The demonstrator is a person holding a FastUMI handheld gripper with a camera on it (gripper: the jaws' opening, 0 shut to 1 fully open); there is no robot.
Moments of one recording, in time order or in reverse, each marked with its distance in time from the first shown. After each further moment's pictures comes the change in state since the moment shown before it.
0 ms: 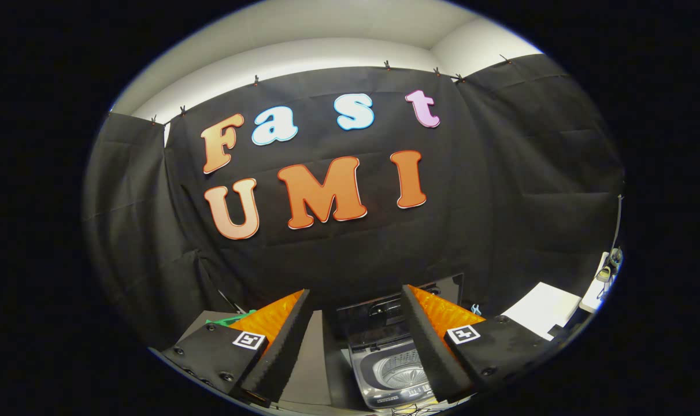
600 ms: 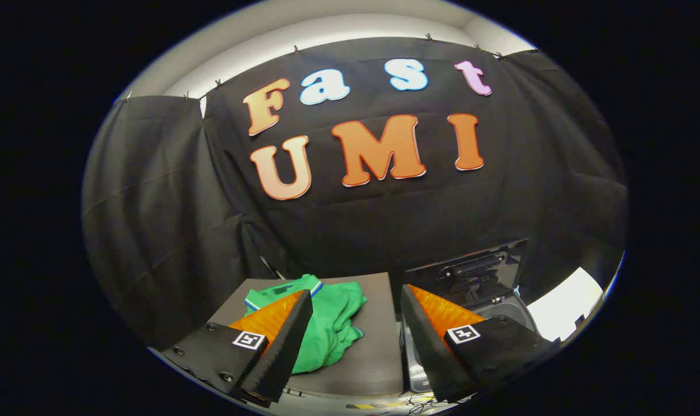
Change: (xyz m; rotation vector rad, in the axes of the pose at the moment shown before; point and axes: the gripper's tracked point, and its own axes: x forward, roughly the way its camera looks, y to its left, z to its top) arm 0.015 0.126 -0.085 -0.045 0.185 0.231
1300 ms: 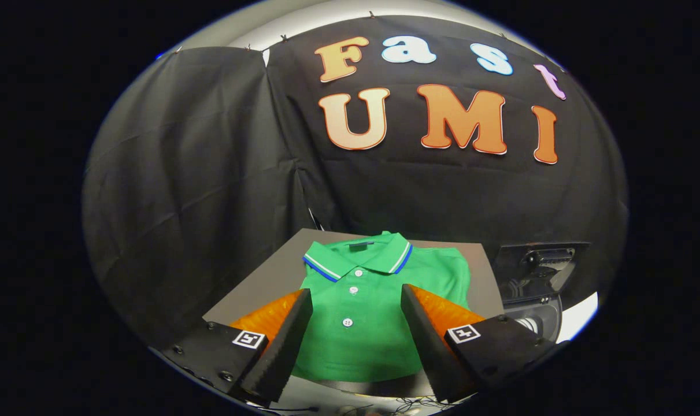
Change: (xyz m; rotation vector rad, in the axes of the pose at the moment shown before) arm 0.058 0.123 -0.091 -0.186 0.174 0.162
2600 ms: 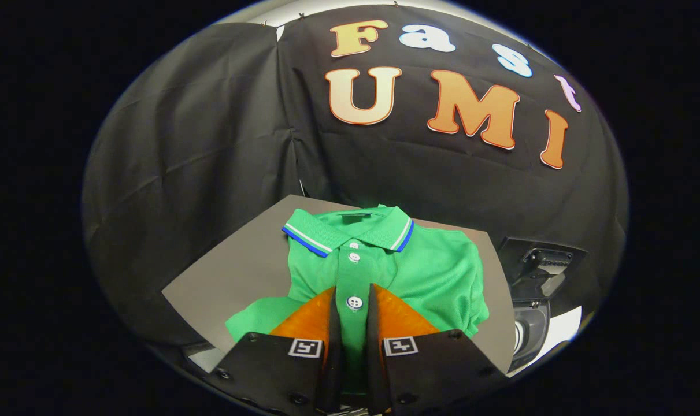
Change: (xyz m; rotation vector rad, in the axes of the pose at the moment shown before) arm 0.035 -0.018 -0.028 -0.085 0.097 -0.033
